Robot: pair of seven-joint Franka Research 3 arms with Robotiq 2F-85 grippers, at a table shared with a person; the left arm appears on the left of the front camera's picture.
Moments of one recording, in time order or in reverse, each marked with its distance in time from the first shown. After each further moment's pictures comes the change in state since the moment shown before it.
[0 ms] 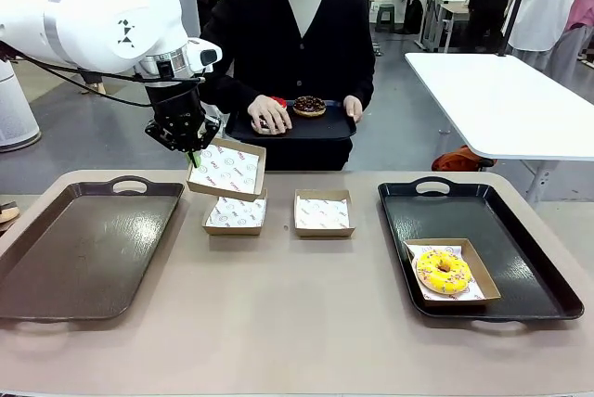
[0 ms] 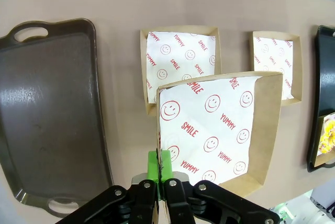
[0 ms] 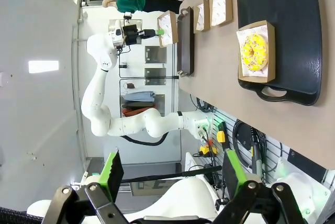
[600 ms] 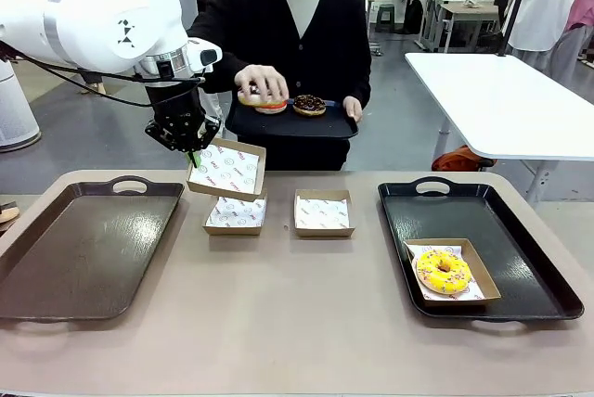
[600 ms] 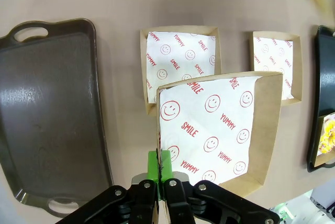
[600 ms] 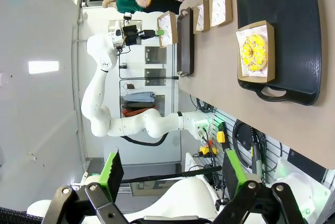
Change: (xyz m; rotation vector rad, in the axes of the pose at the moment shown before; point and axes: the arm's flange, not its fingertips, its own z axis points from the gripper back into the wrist) left arm 0.000 0.000 0.000 0.000 0.000 0.000; right arm -0.001 0.000 0.001 -0.001 -0.003 -0.001
